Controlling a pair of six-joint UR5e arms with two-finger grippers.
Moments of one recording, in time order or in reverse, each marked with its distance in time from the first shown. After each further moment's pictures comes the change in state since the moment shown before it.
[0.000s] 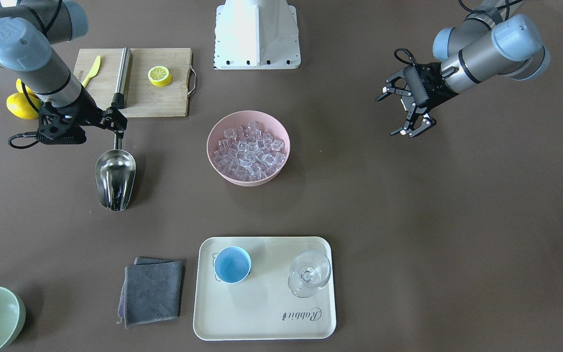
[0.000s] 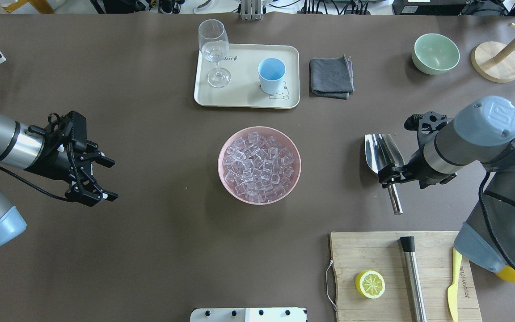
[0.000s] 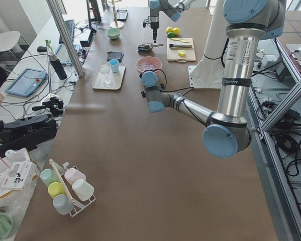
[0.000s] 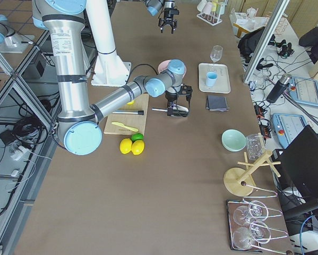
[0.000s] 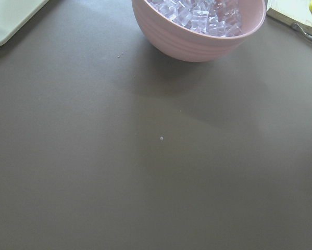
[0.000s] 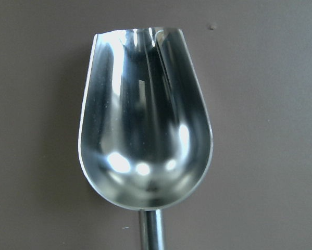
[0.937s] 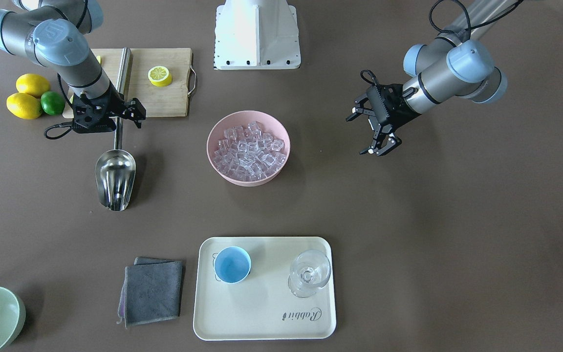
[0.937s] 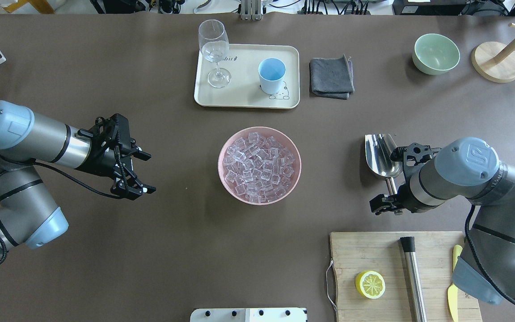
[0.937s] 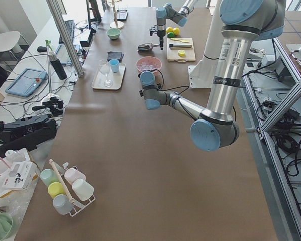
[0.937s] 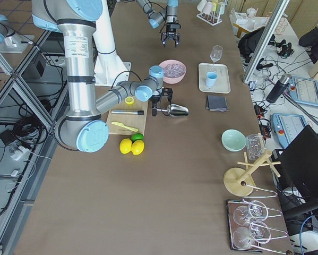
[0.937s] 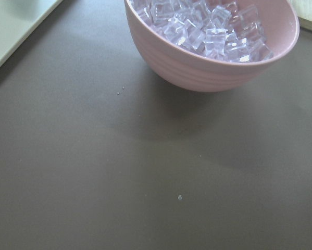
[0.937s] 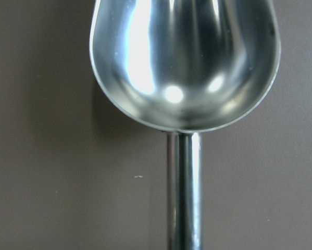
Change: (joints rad) left arm 0.084 -0.141 0.137 -0.074 0.139 0.003; right arm -0.145 -0.045 -0.004 0.074 -0.086 0.046
